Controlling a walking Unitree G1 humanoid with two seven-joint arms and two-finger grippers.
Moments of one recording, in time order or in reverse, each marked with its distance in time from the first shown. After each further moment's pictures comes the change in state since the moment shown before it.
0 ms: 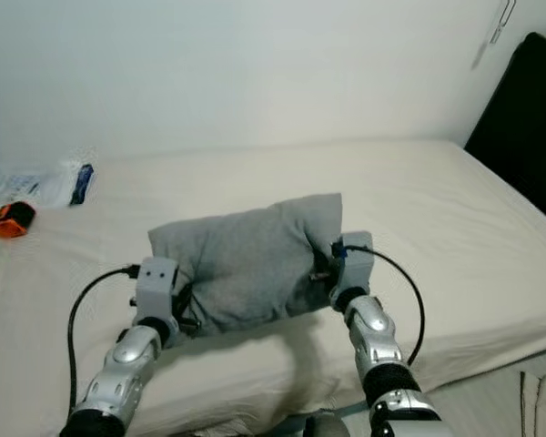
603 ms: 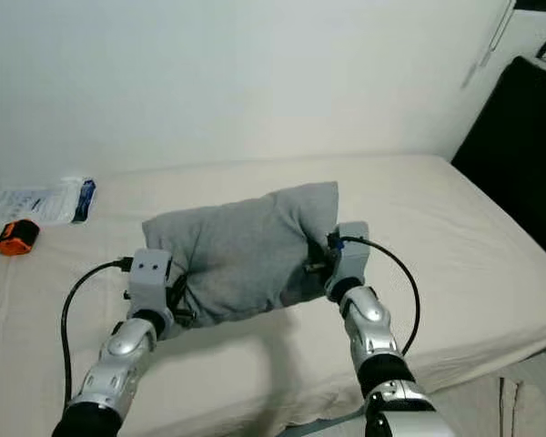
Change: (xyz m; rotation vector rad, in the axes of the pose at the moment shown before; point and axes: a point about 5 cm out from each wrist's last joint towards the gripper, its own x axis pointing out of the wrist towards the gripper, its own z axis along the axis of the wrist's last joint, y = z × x) left arm 0.003 0.006 0.006 -0.024 -0.024 0.022; right arm 0.007 0.005 0.010 0.002 -0.031 0.029
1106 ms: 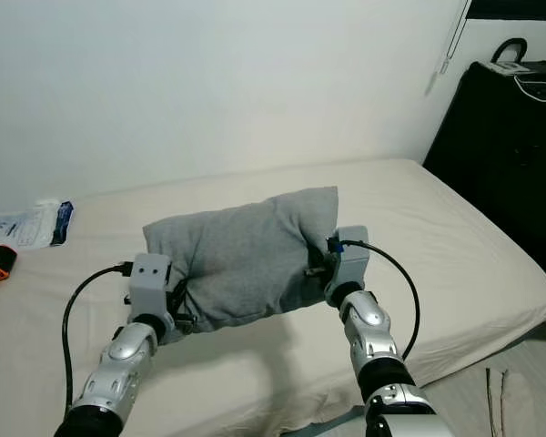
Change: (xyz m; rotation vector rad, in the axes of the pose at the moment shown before) left arm 0.001 0.000 -0.004 -0.006 0.017 0.004; right arm 0.001 0.001 -0.004 -0.007 0.027 -0.009
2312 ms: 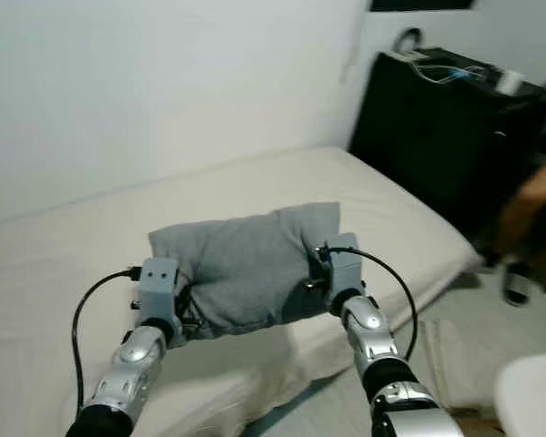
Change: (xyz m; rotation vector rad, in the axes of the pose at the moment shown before) left arm 0.003 -0.013 -0.004 0.000 0.010 0.002; right arm -0.001 -0.001 -0.012 -0.124 0.104 -0.001
